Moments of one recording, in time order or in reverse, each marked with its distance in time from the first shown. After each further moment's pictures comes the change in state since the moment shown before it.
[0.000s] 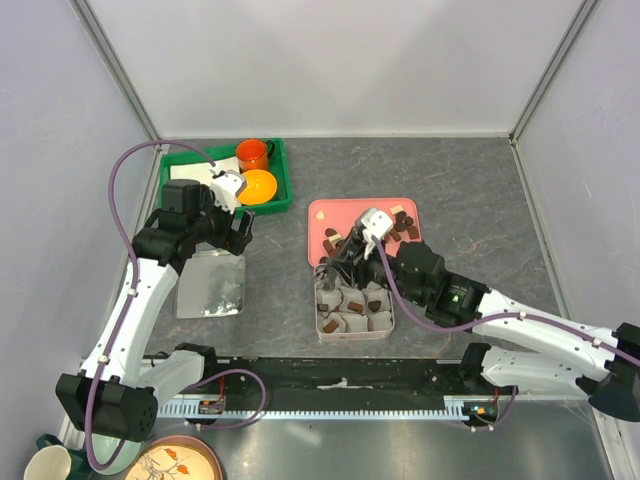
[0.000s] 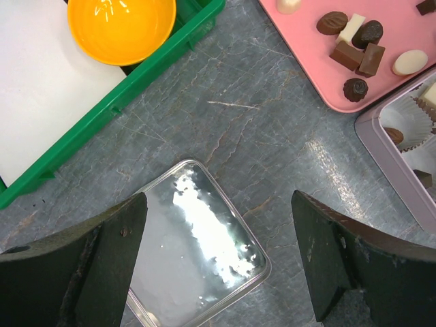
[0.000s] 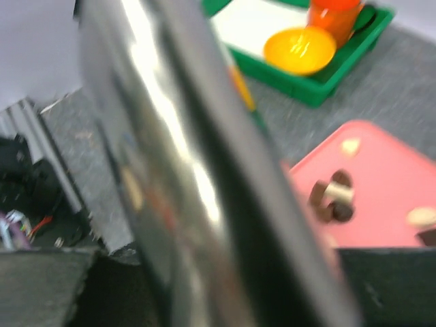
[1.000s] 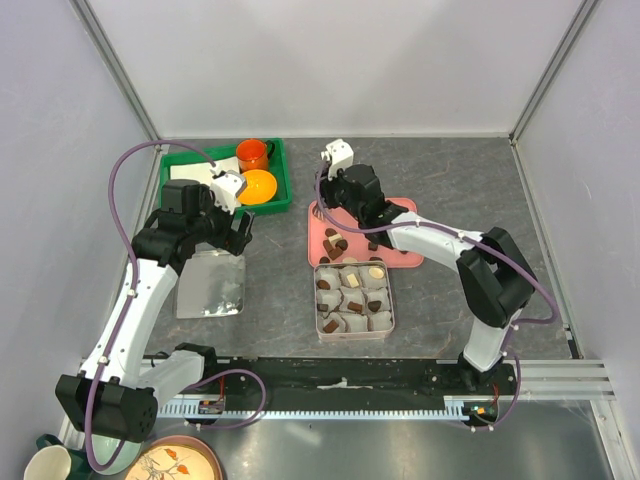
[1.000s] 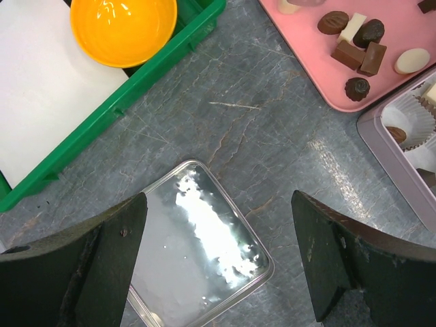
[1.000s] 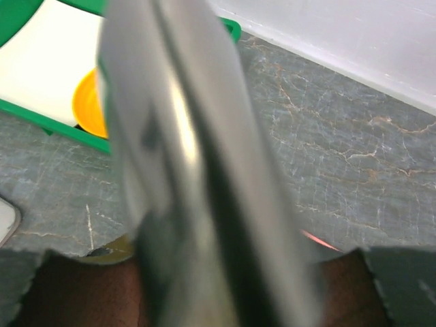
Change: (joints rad) left arm 0.000 -0.004 0.000 0.001 -0.001 0.013; right arm -0.359 0.813 0.493 0.270 0.023 -0.164
